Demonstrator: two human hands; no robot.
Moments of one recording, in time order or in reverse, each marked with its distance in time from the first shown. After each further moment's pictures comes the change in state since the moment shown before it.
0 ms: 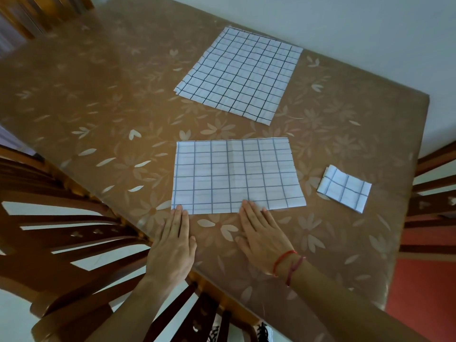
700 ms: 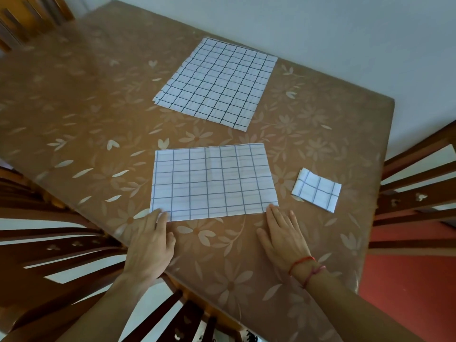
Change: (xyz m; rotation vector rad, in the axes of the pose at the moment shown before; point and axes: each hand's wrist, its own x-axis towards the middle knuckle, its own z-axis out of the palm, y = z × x) left_hand 0.023 0.011 -0.029 -0.168 0.025 -0.039; right_hand -0.043 0.069 -0.021 0.196 0.086 0.323
